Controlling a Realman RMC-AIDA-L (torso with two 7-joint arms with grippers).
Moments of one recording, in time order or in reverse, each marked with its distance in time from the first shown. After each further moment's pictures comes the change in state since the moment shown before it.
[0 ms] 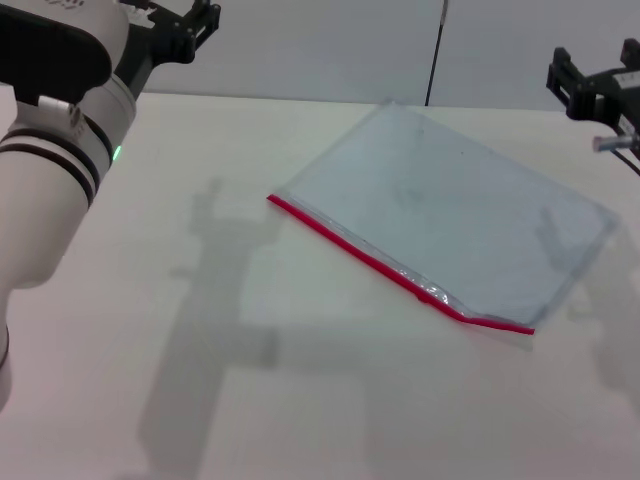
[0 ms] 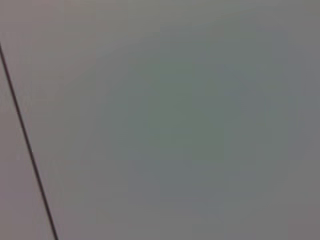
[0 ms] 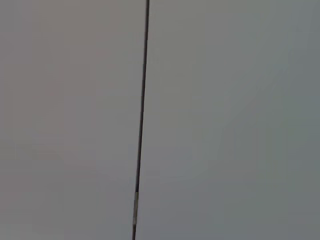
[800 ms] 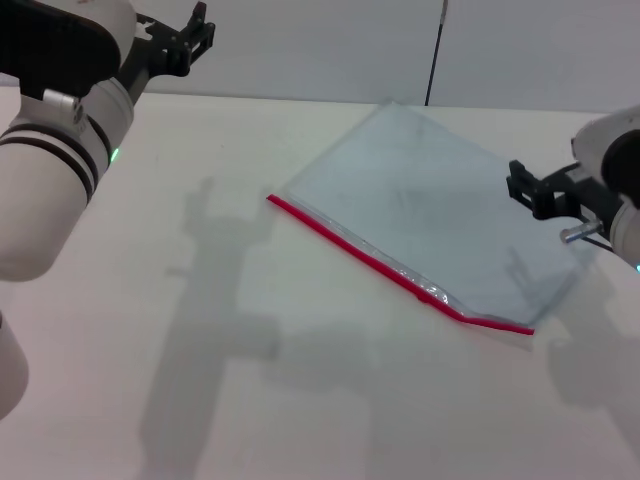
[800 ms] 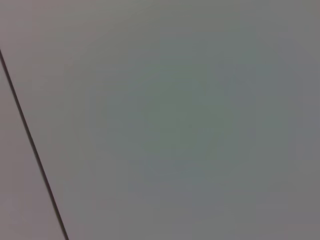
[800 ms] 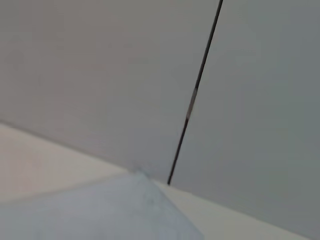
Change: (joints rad) left arm -0.011 0.003 -0.013 0.034 -0.320 0.009 0.341; right arm -0.023 0.001 -0.011 -0.057 0.580 0.136 -0.728
